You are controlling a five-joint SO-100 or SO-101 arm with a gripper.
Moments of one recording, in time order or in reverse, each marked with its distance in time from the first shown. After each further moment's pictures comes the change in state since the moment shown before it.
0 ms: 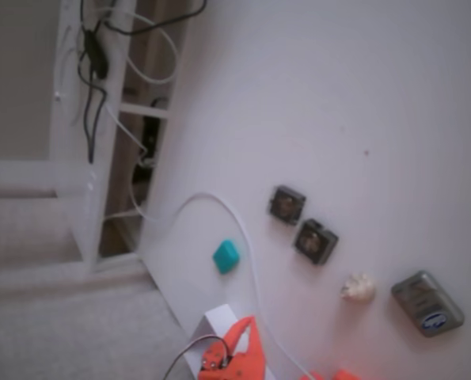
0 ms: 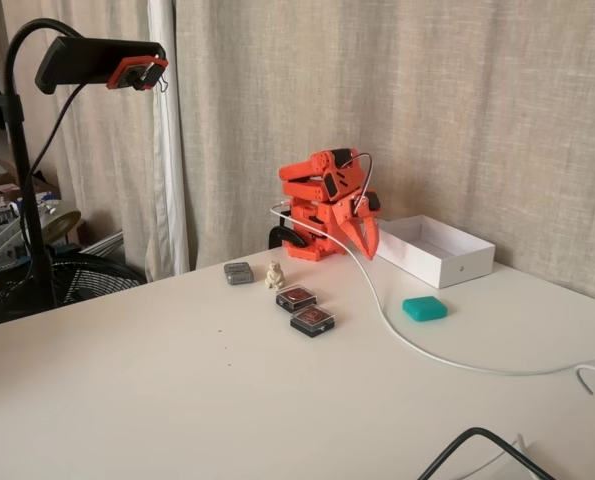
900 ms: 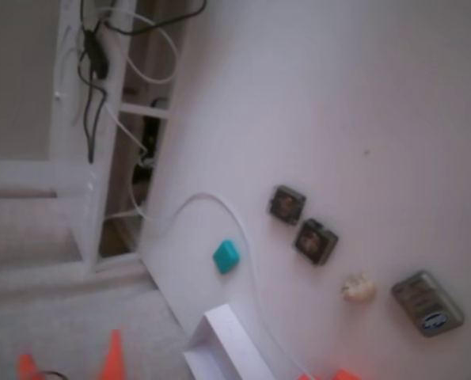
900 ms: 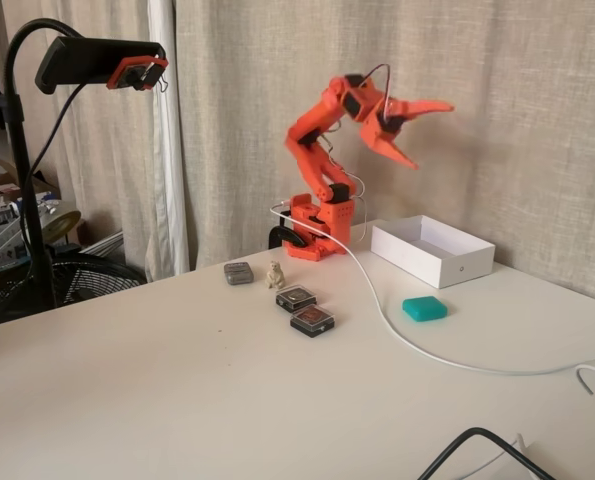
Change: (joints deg) arm -5.1 -54.6 -72.1 0.8 5.2
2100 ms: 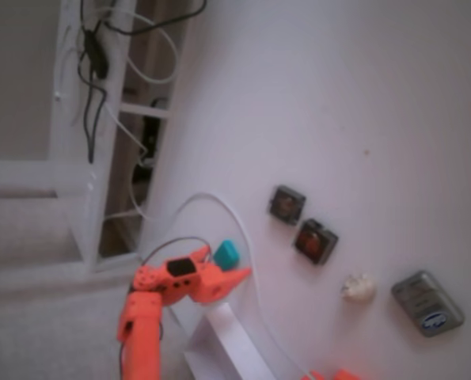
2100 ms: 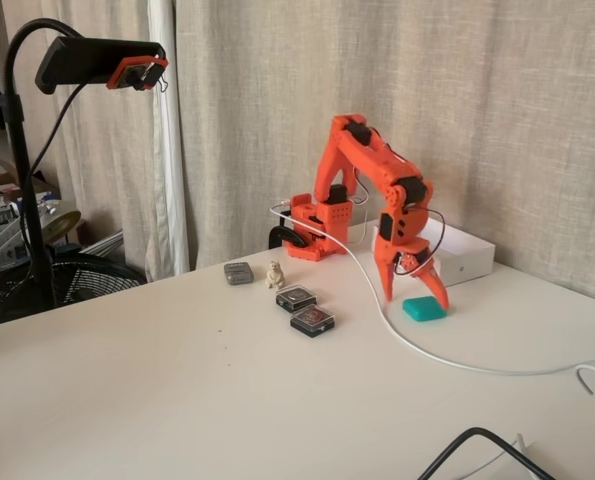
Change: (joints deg) arm 8.2 -62.8 -3.2 -2.2 -3.2
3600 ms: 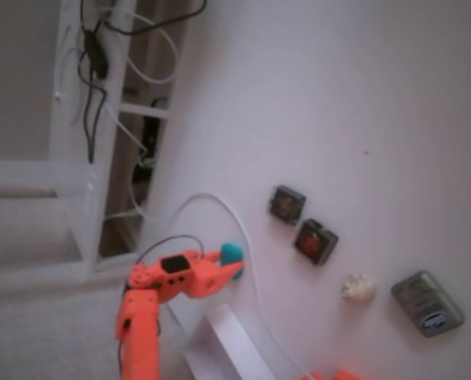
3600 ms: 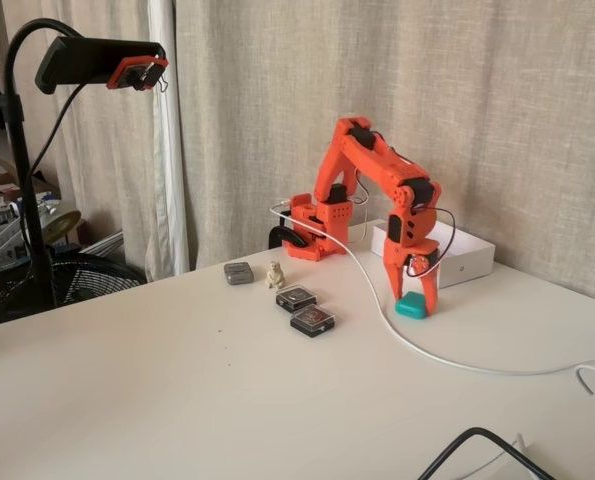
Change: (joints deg) arm -1.0 -4.5 -4.3 0.8 -4.0
